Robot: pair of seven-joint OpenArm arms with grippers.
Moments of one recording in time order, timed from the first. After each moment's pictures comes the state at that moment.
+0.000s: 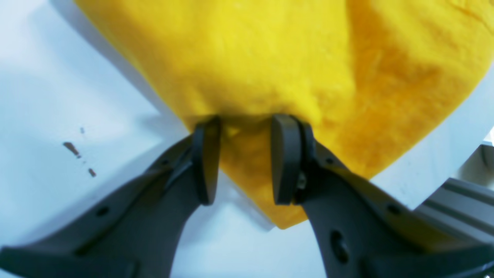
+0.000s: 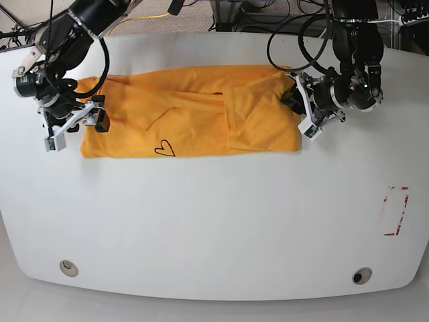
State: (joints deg) left arm 7.5 -11.3 -8.9 98.4 -29.9 -42.8 69.7; right arm 1.5 3.9 46.5 104.0 34.8 40.9 -83.5
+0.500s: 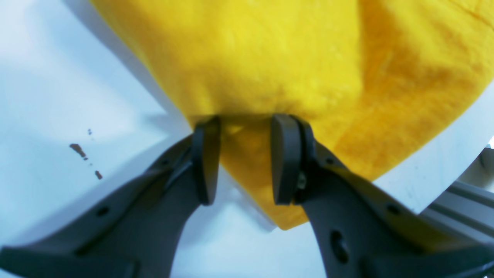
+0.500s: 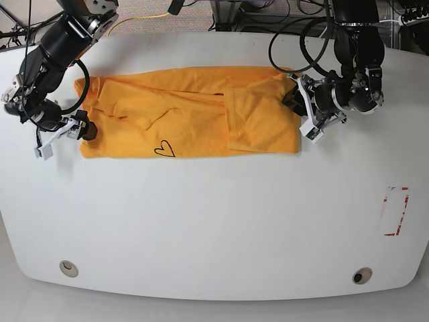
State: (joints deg) left arm 6.2 -11.6 -9.0 96.4 -29.9 -42.8 69.5; right arm 10.4 15.3 46.9 74.1 34.3 40.9 -79.8
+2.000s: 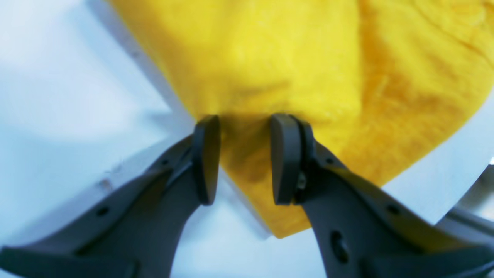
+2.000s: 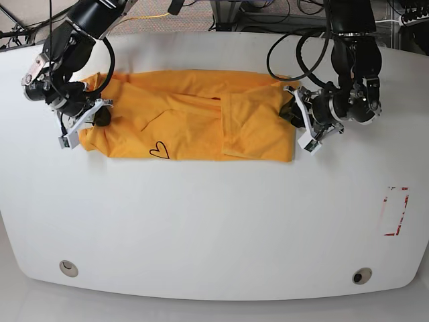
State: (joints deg) left arm 1.9 -9.6 -9.0 92.9 -29.7 -42.8 69.3; right arm 0.1 5.2 42.3 95.3 34.7 41.0 -81.5
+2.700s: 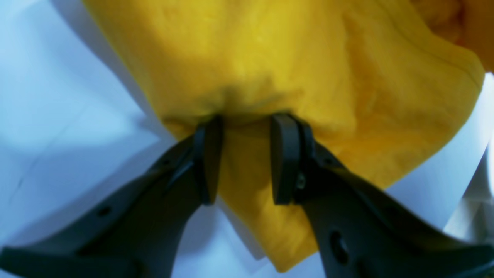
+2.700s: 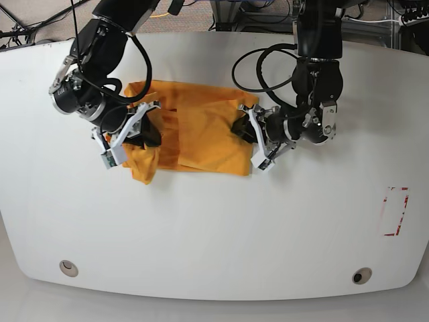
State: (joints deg) left arm -8.1 1.6 -1.5 78.1 -21.5 -39.6 62.6; right arm -0.6 -4.6 28.7 111.6 42.6 41.0 -84.0
